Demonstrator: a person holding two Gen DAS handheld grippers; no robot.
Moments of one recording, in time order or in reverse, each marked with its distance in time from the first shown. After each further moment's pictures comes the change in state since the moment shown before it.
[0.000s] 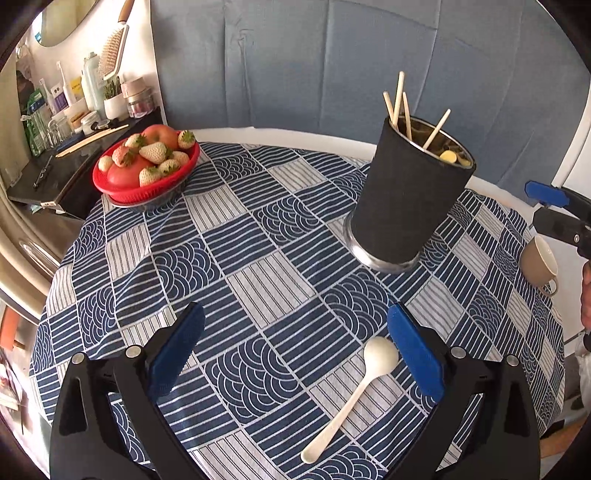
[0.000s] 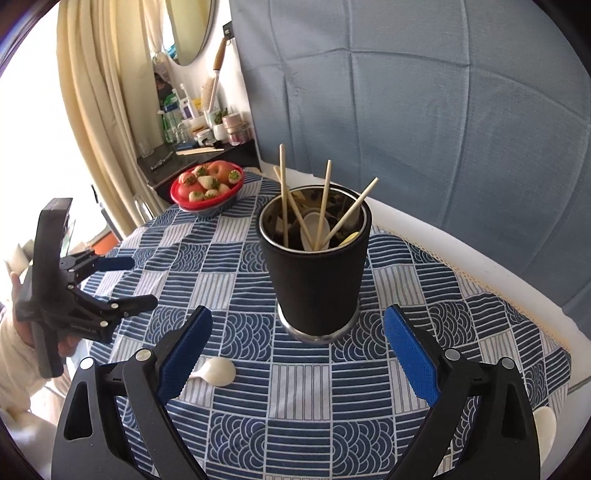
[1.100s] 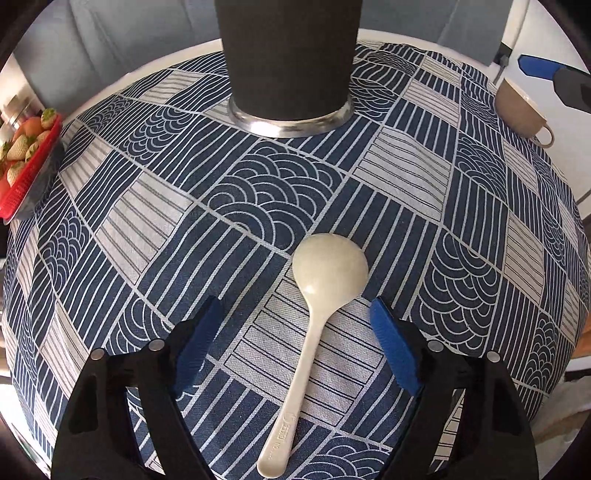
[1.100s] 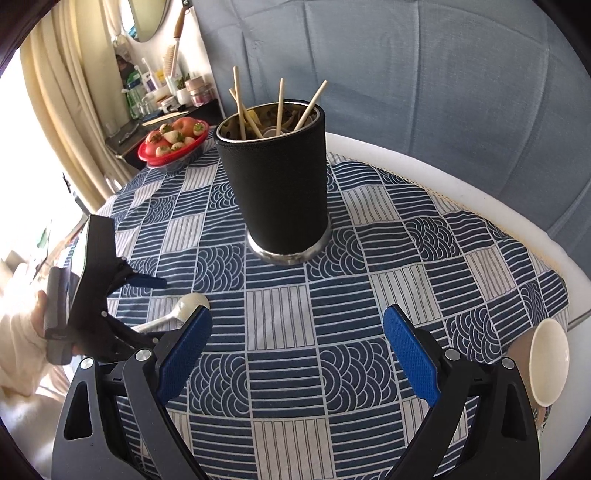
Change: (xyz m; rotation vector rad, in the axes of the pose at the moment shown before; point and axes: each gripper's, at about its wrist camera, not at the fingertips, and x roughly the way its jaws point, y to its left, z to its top) left arm 0.087 -0.068 -0.053 0.369 0.277 -0.124; right arm 0.004 -0.017 -0.063 0.109 0.136 -0.091
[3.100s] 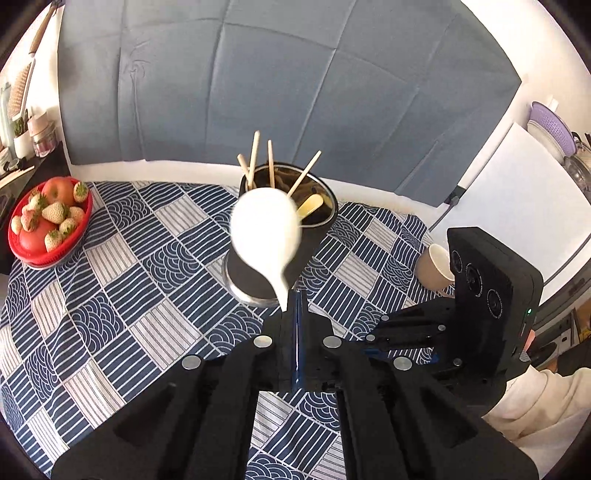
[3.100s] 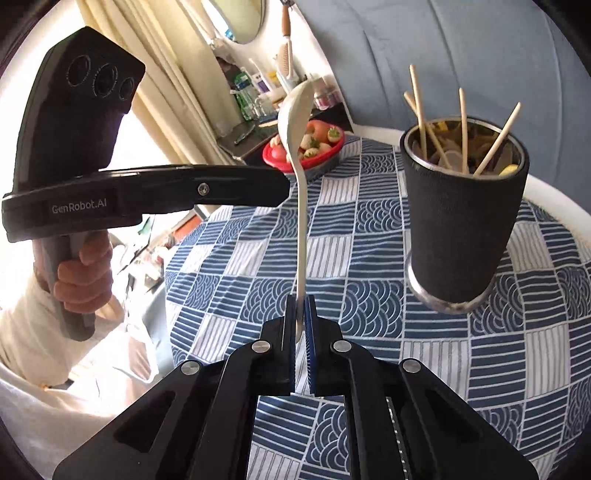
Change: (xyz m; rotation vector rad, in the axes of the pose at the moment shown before) left arm -0.161 0.030 0.070 -0.211 -0.354 -0.223; right arm 0.025 0.075 0.033 -0.109 -0.039 0.469
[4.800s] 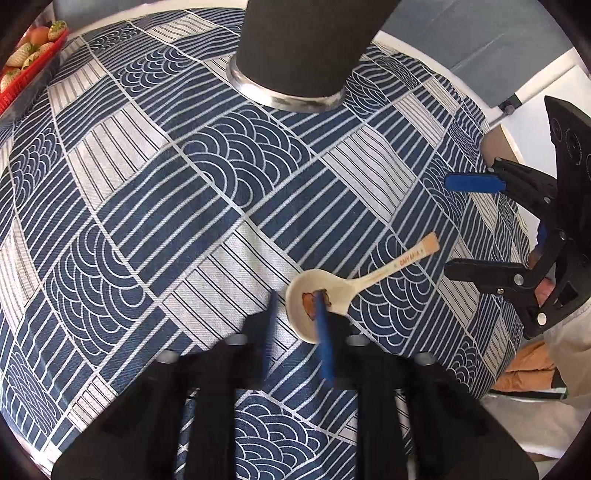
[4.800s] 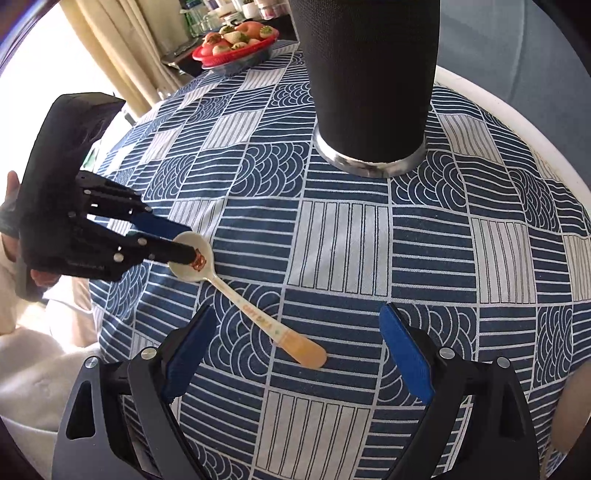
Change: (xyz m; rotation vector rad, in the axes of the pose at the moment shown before) left arm 0.118 0.020 -0.125 -0.096 0.462 0.044; right arm 0.021 -0.061 -0.078 -0.018 0.331 -0.219
